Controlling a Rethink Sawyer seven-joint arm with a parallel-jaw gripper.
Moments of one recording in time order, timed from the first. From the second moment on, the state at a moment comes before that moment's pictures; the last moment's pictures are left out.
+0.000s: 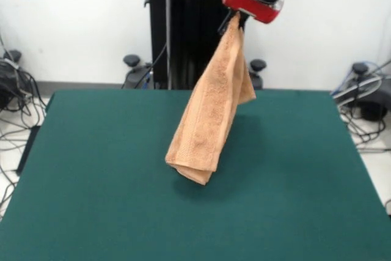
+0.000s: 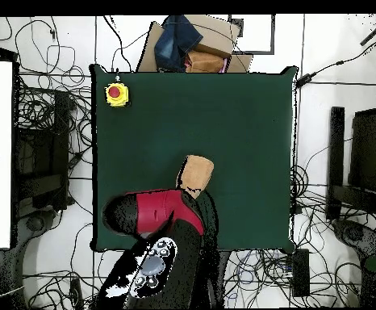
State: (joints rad) arm 0.20 -0.63 -0.32 1.78 -0.19 0.71 1.92
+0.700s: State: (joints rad) arm 0.37 -0.41 -0.30 1.61 -0.13 0.71 1.92
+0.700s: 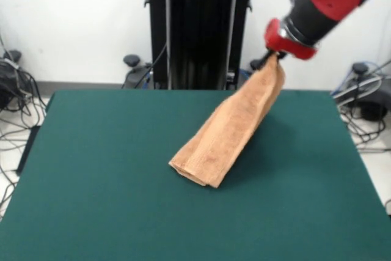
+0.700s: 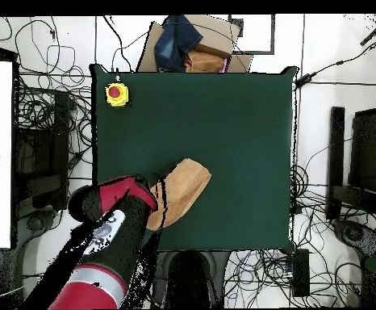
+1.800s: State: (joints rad) arm 0.50 -0.16 -0.36 1.20 0.09 0.85 2.02
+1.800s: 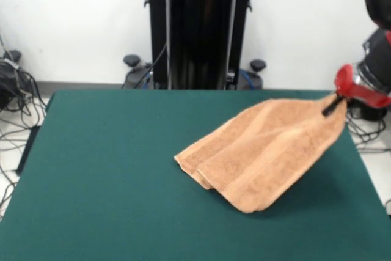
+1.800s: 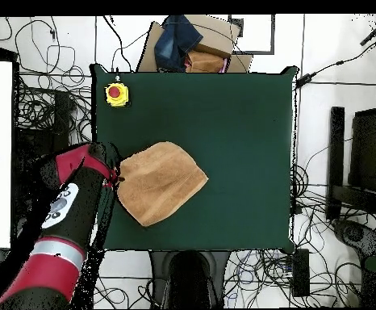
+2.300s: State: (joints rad) arm 0.50 -0.02 -0.39 1.06 0.10 0.85 2.09
